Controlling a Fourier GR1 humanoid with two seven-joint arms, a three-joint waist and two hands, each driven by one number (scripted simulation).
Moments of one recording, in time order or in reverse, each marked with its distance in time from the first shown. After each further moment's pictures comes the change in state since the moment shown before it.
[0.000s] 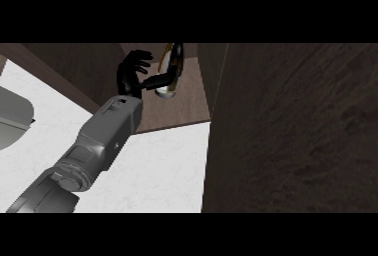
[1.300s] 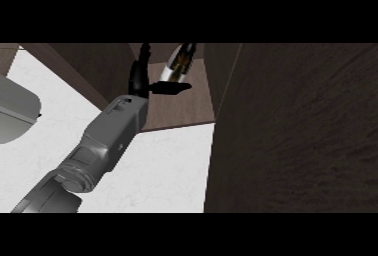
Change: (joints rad) left arm 0.010 -0.016 -0.005 -0.063 -0.005 -0.294 -0.035; right arm 0.002 0.003 0.004 0.000 0.001 -0.015 0.012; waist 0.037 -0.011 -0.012
